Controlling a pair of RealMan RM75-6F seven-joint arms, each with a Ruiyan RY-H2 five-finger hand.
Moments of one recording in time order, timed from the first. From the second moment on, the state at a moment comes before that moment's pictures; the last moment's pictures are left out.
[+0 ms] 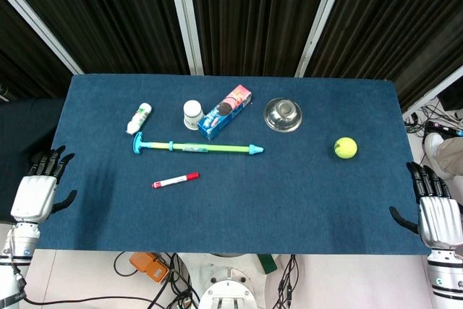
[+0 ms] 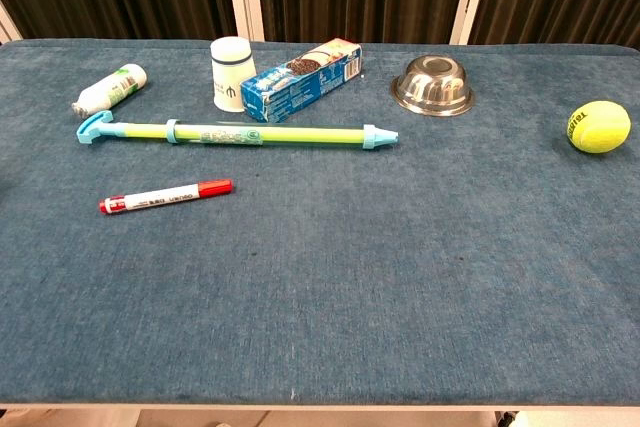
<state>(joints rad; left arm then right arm) -0.16 -1.25 -0.05 -1.40 1.48 1.42 0.00 0.04 -1.19 0.06 -1.60 -1.51 1.58 -0.07</state>
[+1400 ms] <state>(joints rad) -0.30 -1.53 -0.11 -1.75 1.24 1.25 0.57 0.06 -1.18 0.06 -1.64 -1.49 1.49 -0.14</state>
